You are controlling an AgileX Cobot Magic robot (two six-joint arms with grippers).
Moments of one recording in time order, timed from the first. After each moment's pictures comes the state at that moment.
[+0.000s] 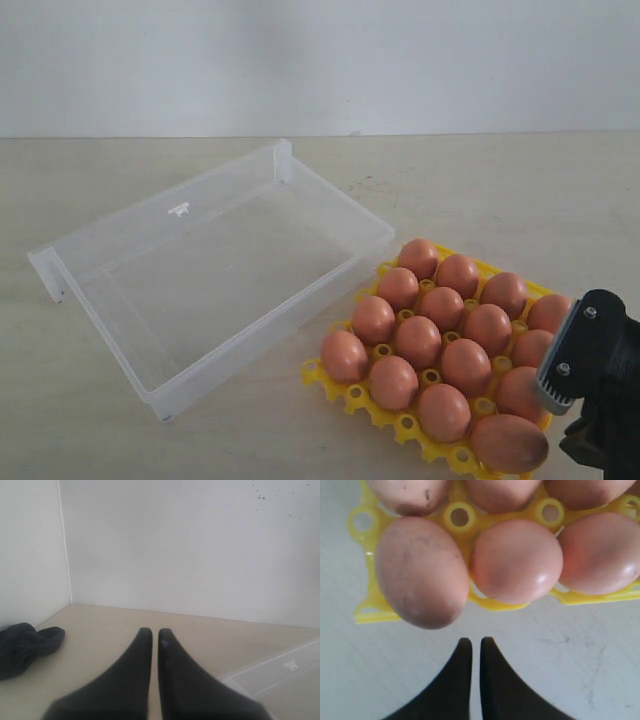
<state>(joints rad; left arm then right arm) 0.24 0.00 0.00 -0.13 0.06 0.14 0.23 1.15 -0.33 0.22 0.43 -0.75</state>
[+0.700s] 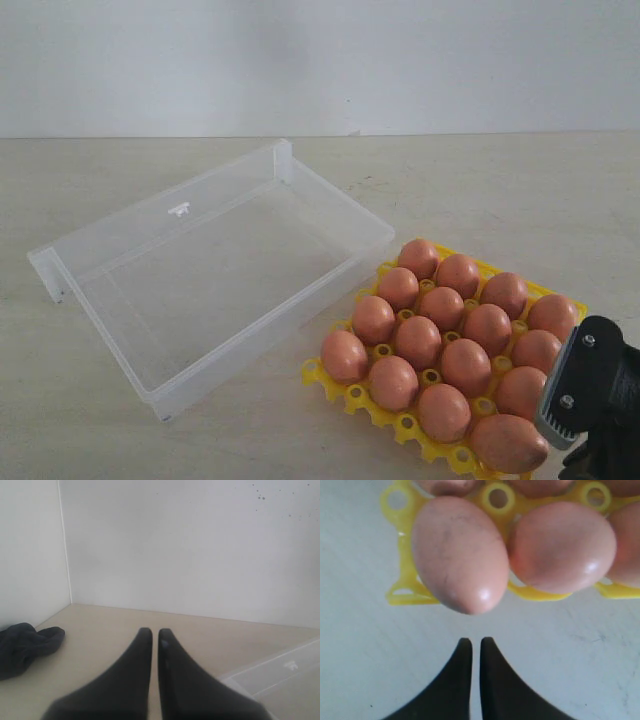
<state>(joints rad) 0.24 0.00 0.00 -0.13 0.06 0.14 0.23 1.15 -0.29 0.34 0.44 -0.90</state>
